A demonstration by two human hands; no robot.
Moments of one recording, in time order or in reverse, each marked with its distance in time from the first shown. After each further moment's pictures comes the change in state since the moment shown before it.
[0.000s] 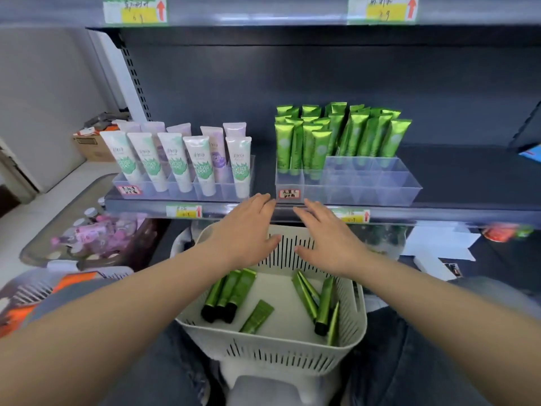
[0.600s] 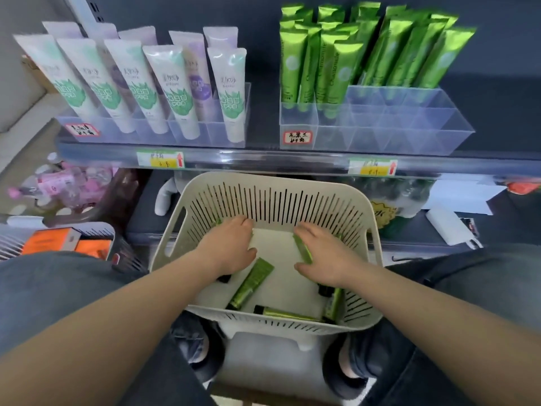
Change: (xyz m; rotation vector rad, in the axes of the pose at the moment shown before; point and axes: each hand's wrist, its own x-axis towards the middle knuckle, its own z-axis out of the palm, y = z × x) left_hand -0.019 -0.043 0.126 -0.146 -0.421 -0.168; right_hand -0.005 0.022 0.114 0.115 -0.369 0.109
